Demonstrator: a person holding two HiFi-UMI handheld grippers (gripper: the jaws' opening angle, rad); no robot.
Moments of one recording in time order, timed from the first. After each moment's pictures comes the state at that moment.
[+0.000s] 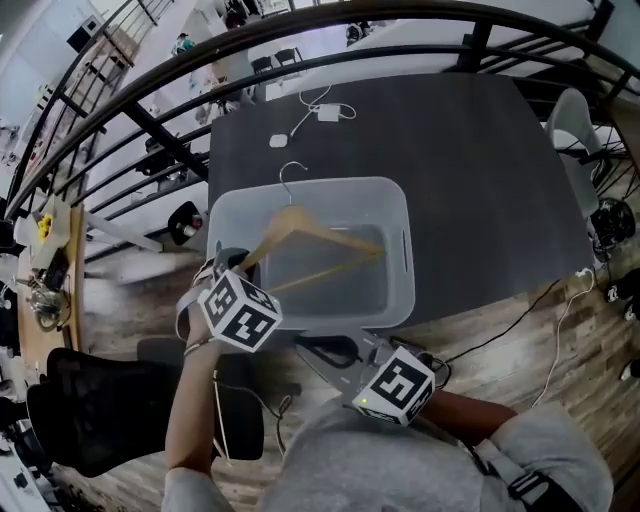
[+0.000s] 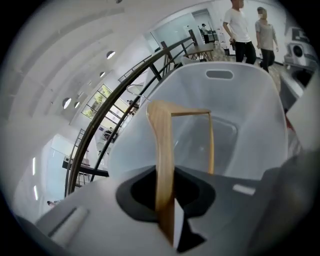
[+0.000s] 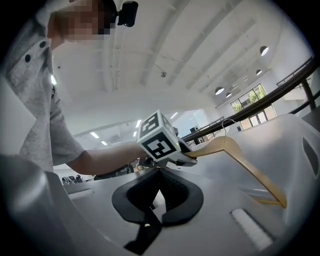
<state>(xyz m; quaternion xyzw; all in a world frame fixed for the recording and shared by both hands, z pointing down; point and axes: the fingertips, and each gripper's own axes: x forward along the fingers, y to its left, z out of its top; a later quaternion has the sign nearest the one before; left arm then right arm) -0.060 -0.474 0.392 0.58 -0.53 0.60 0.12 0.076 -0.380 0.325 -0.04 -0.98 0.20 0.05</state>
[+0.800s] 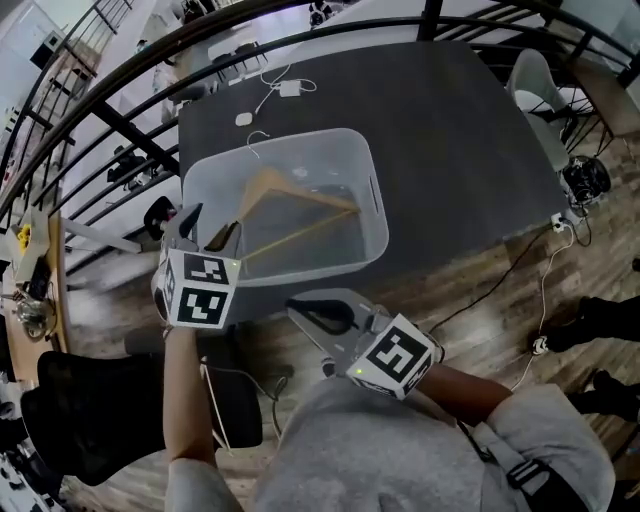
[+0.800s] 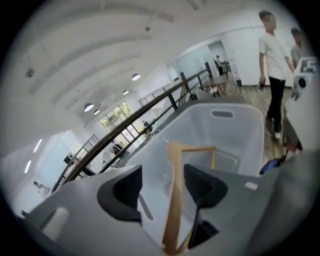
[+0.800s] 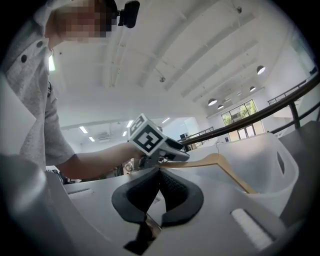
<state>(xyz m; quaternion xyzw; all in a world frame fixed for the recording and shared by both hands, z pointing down) -0.039 -0.466 0.329 0.63 -0.63 0.45 0.06 0.111 -0.361 0.312 0.04 -0.99 0.16 0.04</state>
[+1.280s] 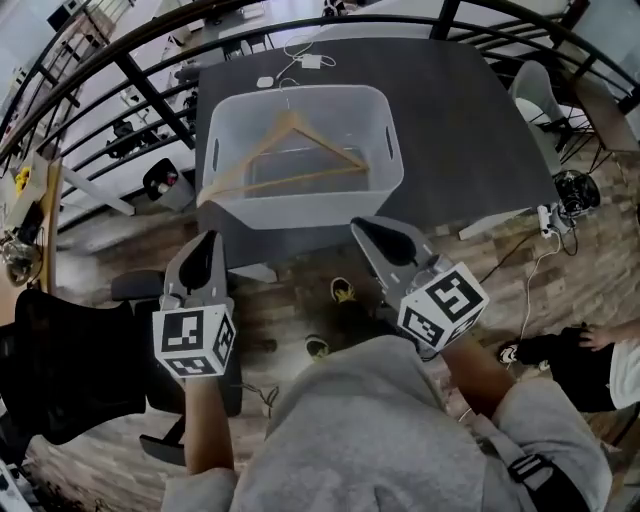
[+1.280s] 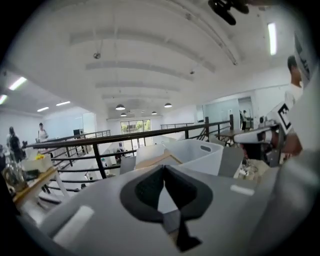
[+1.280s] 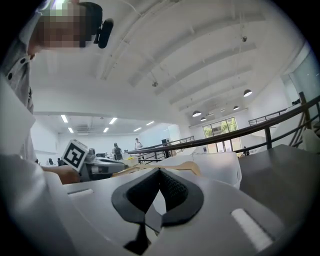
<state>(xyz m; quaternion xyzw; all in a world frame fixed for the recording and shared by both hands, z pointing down) -0.029 -0.287 0.296 0.64 -0.75 0.15 0.09 0.157 -0.366 0.288 0.17 -0.98 0.11 0.05</state>
